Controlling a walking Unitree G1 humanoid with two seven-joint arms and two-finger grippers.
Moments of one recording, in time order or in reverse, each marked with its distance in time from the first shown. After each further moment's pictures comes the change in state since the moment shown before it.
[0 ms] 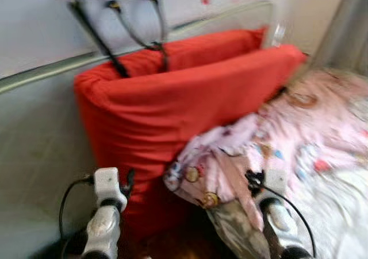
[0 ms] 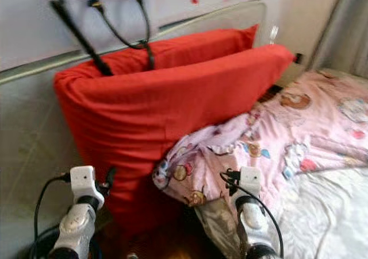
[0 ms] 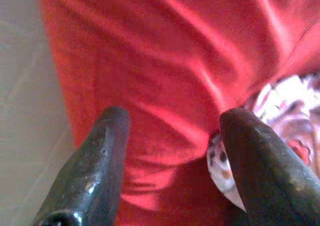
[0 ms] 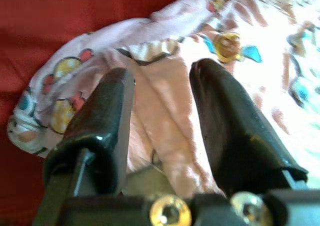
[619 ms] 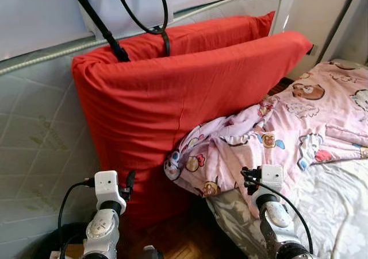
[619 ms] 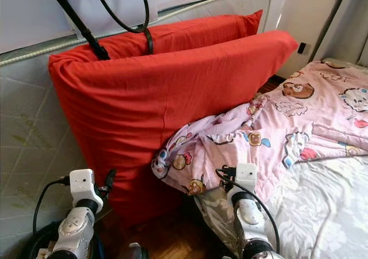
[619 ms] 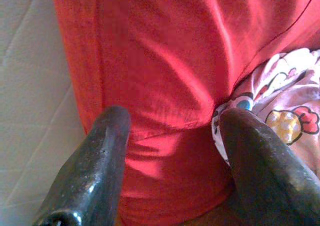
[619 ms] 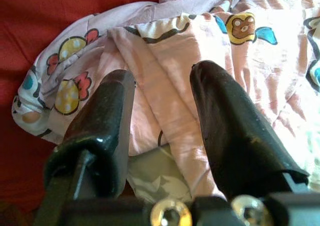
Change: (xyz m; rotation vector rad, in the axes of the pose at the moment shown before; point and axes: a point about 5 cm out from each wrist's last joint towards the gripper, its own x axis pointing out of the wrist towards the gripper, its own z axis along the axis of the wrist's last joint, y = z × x) left arm -0.005 0.003 -0.008 -0.002 0.036 0.006; right arm 0.001 0.007 -0.001 -0.002 0.014 0.027
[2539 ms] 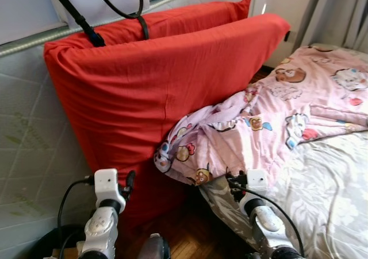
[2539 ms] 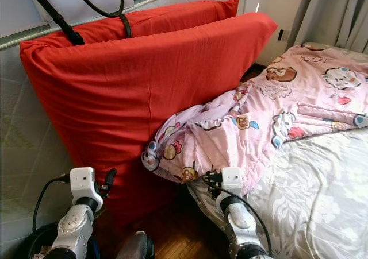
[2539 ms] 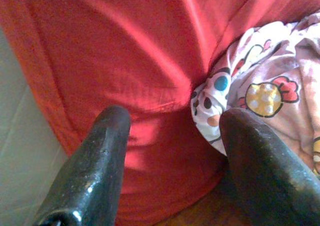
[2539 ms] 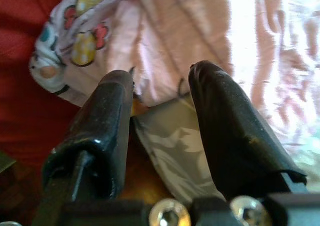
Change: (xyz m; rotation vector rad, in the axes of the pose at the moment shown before) left arm 0.003 0.000 0.003 0.010 0.011 -0.030; right arm -0.005 0.021 -0.013 -0.011 0.048 0.155
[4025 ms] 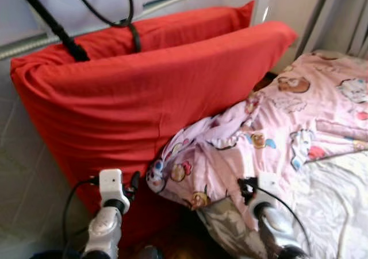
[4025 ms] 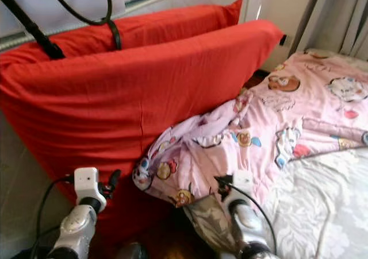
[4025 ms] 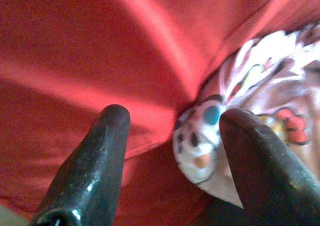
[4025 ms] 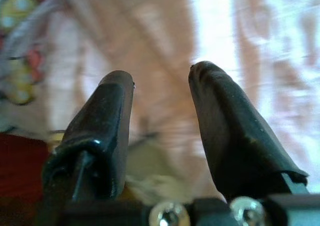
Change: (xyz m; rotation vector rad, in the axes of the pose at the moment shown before) left arm -0.001 0.000 -0.003 0.002 0.018 -0.015; right arm 0.001 -0.006 -0.008 0.125 0.107 -0.079
